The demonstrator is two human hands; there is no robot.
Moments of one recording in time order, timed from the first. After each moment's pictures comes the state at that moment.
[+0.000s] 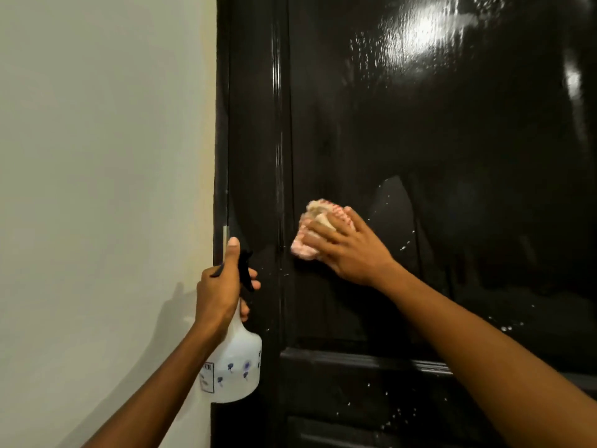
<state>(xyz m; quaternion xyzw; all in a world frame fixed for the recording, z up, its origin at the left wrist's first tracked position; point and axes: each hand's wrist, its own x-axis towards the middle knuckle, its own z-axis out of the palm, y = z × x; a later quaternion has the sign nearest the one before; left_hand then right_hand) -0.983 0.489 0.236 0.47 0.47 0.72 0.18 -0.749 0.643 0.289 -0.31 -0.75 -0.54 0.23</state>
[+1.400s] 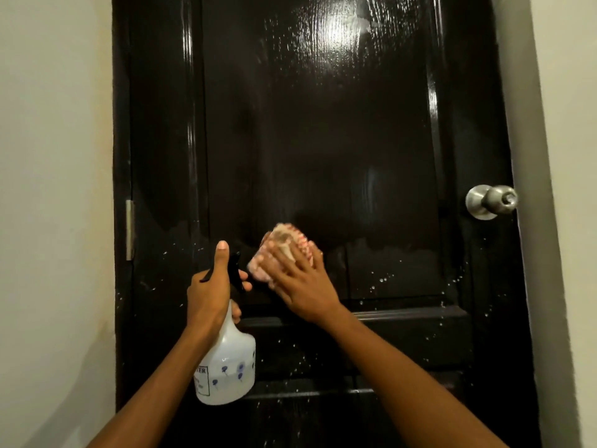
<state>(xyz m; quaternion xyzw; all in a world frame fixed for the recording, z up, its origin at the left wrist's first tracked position) -0.883 0.500 0.180 0.52 0.42 0.69 0.27 -0.692 0.609 0.158 -0.38 -0.72 -0.47 0.33</state>
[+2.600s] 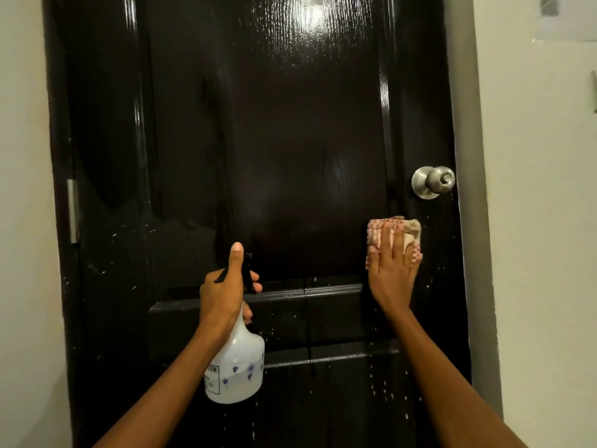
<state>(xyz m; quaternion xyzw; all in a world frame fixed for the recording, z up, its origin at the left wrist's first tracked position) -0.787 0.486 0.136 0.56 0.41 0.65 0.31 -0.469 0.562 0.100 -0.64 -0.49 -0.23 0.54</state>
